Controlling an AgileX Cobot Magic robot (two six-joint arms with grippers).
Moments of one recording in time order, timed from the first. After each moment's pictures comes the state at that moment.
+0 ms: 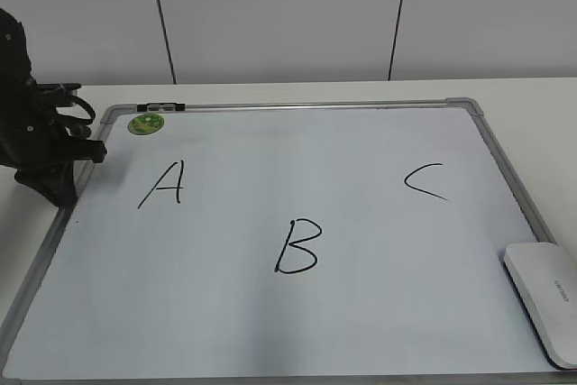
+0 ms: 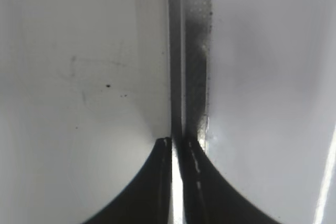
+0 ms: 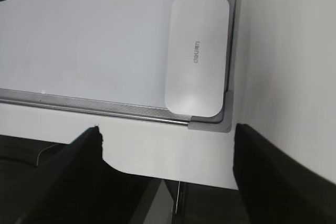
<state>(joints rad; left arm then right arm) -0.07 2.16 -1.50 -0.03 0.92 -0.07 0.01 0.81 -0.70 0.16 1.07 -0.16</state>
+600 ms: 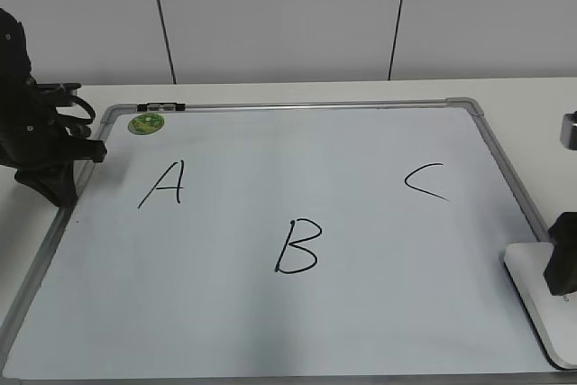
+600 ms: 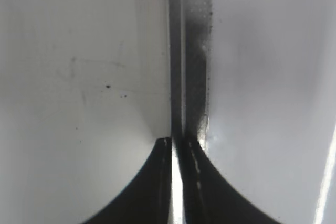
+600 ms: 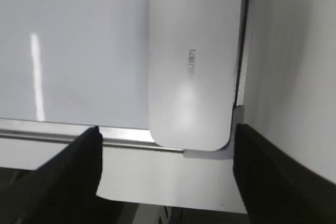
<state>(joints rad) -0.07 2.16 -1.51 -0.04 0.92 -0.07 0.05 1.31 -0.77 0.13 0.93 -0.08</state>
